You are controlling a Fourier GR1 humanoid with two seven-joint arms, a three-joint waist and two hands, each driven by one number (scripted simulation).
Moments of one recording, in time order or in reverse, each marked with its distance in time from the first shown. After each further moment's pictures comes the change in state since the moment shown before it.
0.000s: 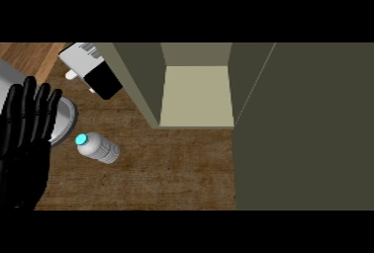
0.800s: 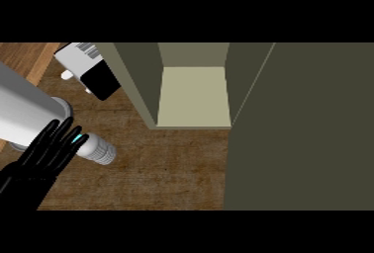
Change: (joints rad) left arm 0.195 0.187 0.057 0.080 0.616 -0.364 0.232; right arm 0.235 0.045 0.079 -0.135 -0.294 0.100 0.164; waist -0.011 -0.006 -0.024
